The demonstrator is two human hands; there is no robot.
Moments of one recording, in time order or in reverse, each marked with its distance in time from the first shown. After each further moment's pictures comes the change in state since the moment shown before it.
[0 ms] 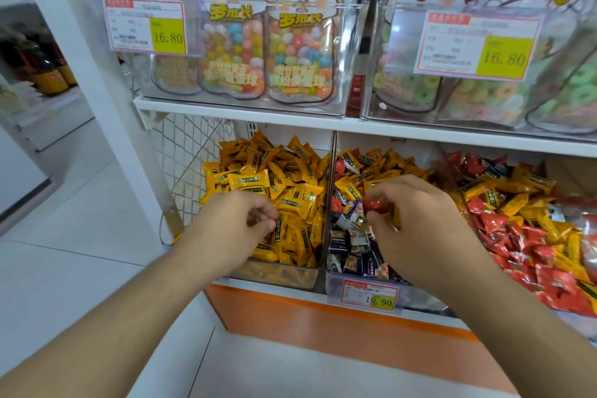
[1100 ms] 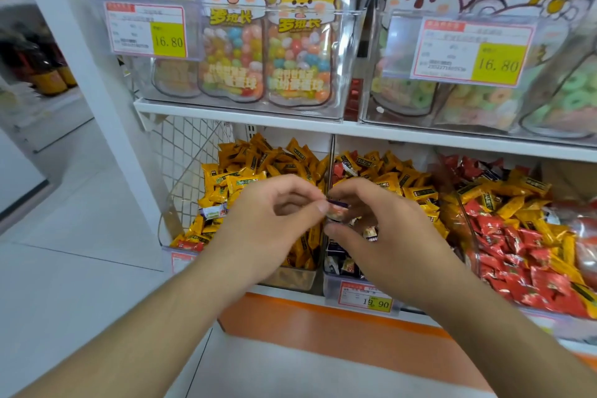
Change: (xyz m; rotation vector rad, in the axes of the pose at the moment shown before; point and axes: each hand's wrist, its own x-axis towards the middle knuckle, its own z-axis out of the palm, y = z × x) left_hand -0.021 0.070 -0.005 -0.656 -0.006 0.048; right_hand -0.004 -0.030 0.001 0.314 -0.114 -0.063
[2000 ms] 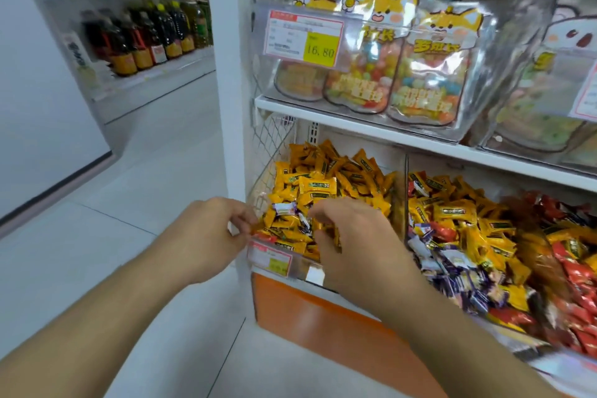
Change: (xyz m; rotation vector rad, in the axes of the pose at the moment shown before) left_hand -0.042 -0.088 -0.150 0.704 0.085 -0.248; right_hand 0.039 -0.066 0.100 -0.243 -0.103 -0.159
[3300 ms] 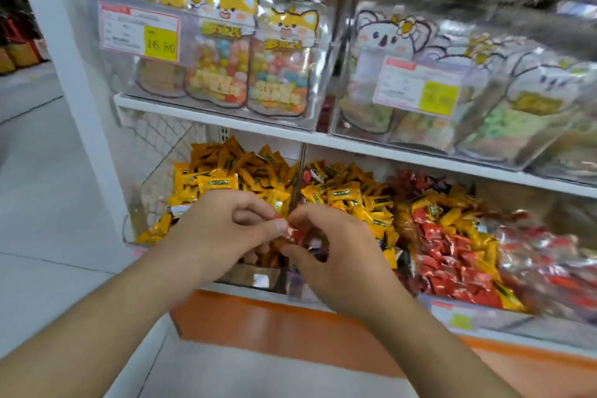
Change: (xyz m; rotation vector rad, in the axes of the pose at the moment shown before) left_hand -0.011 0.155 0.043 -0.643 -0.195 0.114; right_hand -0.075 0.057 -0.070 0.171 0.086 0.108
